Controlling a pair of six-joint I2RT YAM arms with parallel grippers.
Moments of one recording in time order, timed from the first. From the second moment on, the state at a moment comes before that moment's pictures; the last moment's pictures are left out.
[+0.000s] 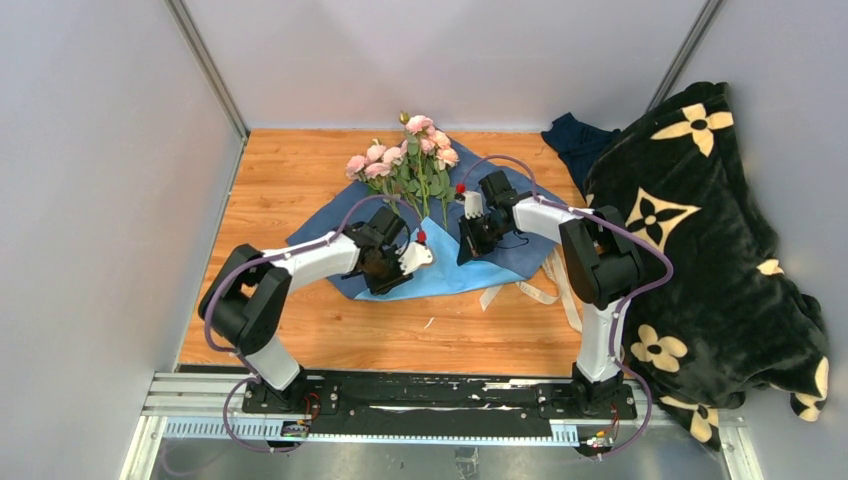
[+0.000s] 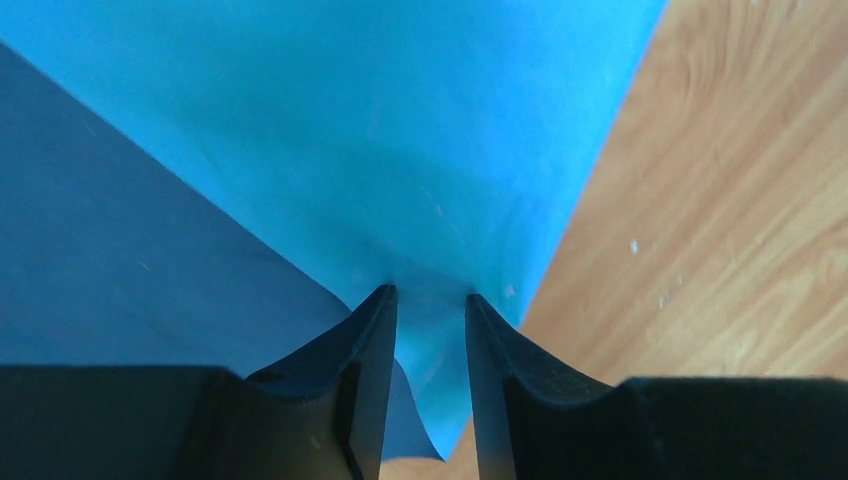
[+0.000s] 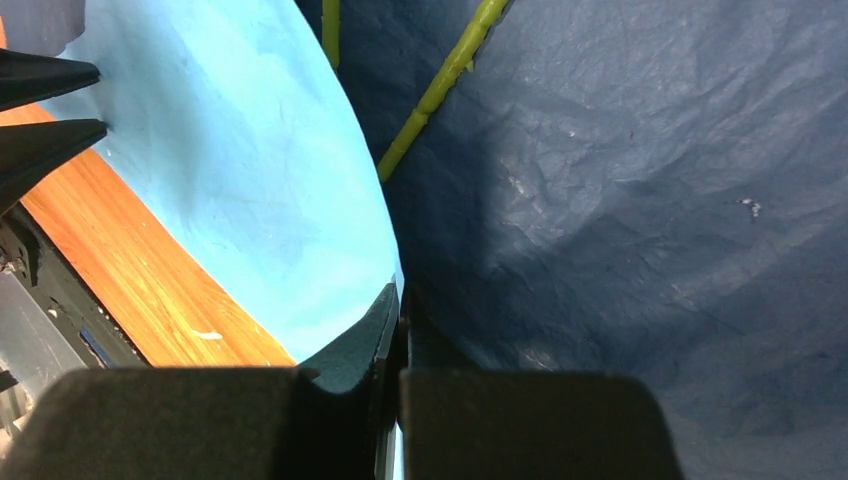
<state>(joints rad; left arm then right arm) -0.61 1.67 0.97 -0.54 0.14 0.60 0.42 1.97 1.27 -0.45 -0.58 0.01</state>
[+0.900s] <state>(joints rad) -0.64 1.61 1.21 -0.57 0.05 0.47 0.42 1.97 1.27 -0.46 -0.58 0.02</state>
